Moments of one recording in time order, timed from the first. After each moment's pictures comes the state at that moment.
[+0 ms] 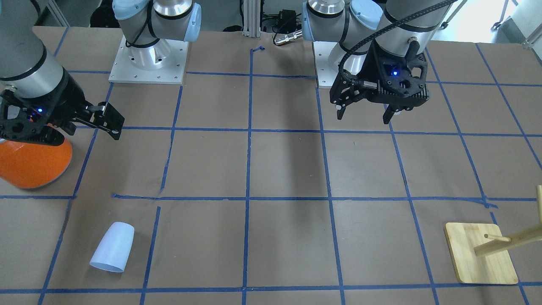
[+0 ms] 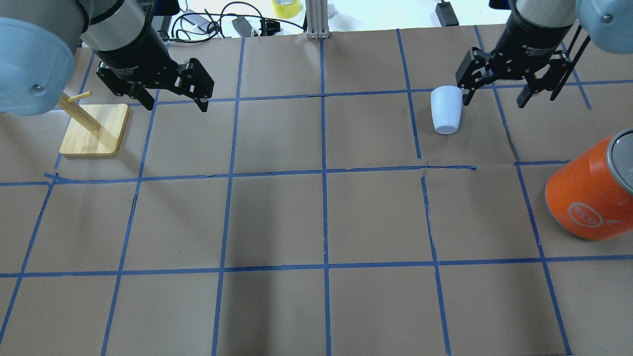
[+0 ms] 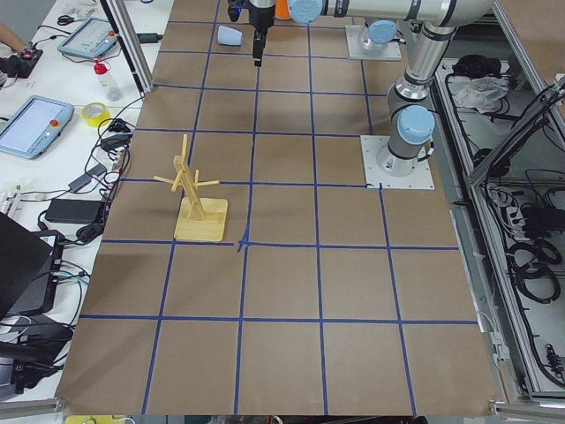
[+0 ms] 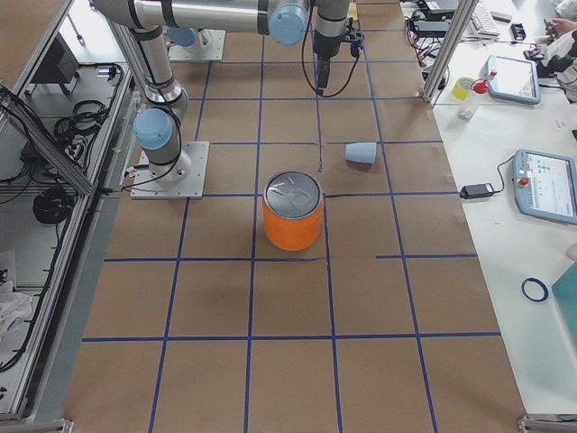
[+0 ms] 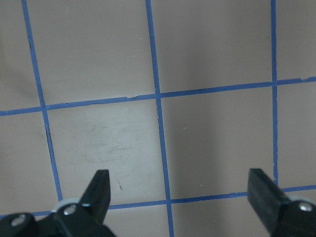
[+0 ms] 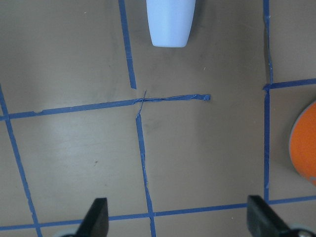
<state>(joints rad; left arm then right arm) -1.60 -1.59 -1.55 -1.50 1.57 0.06 1.44 -1.43 1.51 -1.56 -1.56 -0.01</state>
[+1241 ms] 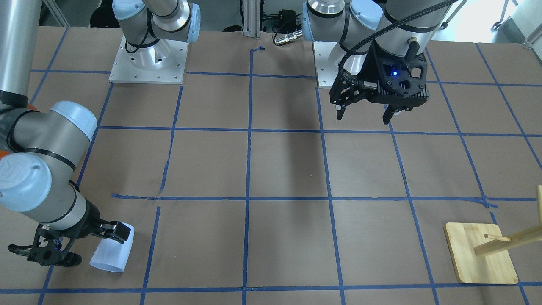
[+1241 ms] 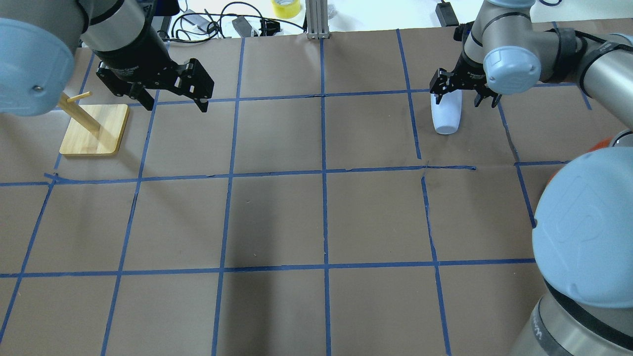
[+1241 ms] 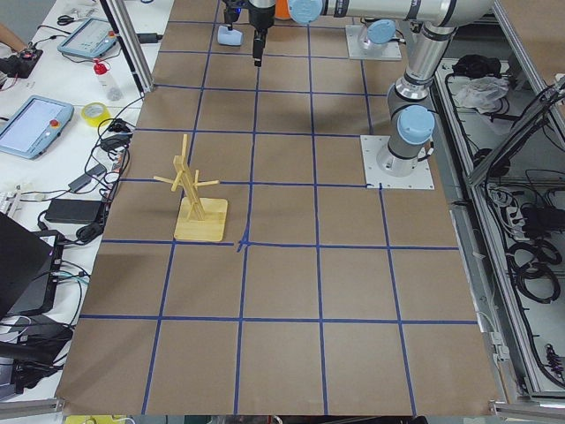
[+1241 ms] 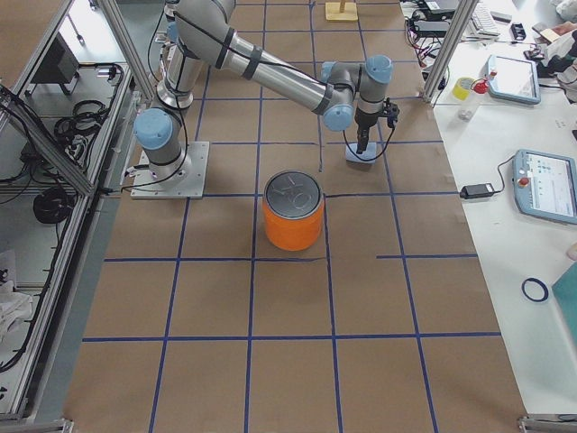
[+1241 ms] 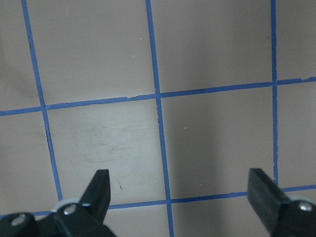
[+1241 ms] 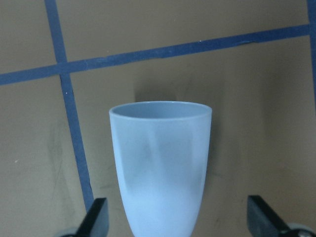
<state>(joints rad) -1.60 -1.59 -1.55 -1.50 1.57 0.06 1.44 -1.03 1.51 -2.10 -1.58 0.01</state>
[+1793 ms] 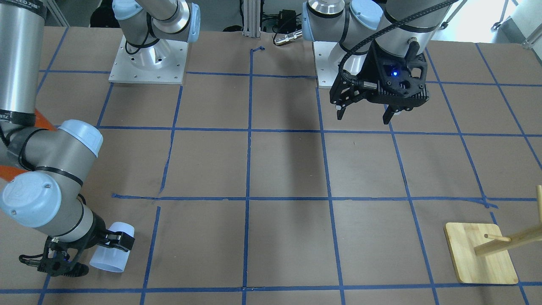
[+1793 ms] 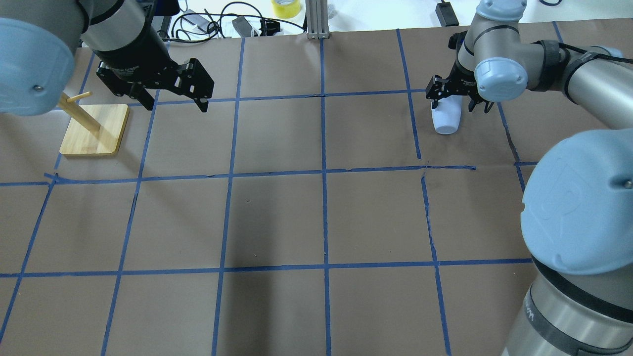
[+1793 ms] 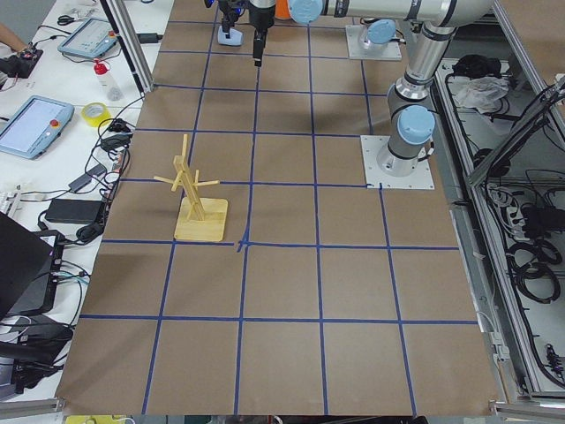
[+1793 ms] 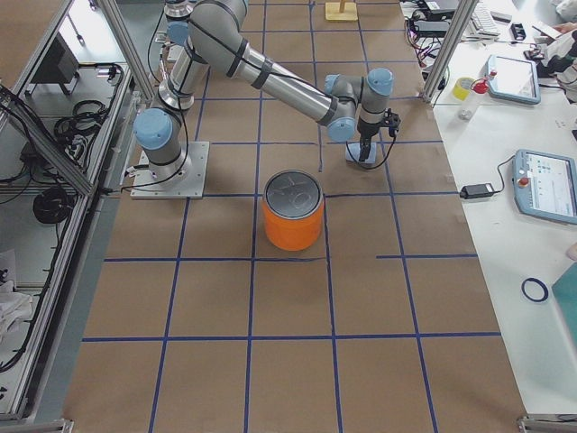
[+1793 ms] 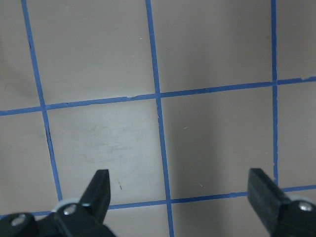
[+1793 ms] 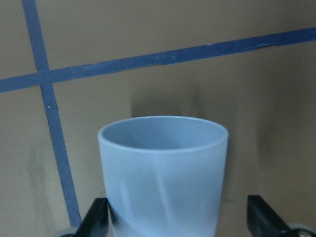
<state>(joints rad) -1.60 -1.59 -1.55 -1.50 1.57 0.06 1.44 -0.96 1.50 -2.14 -1.58 0.02</state>
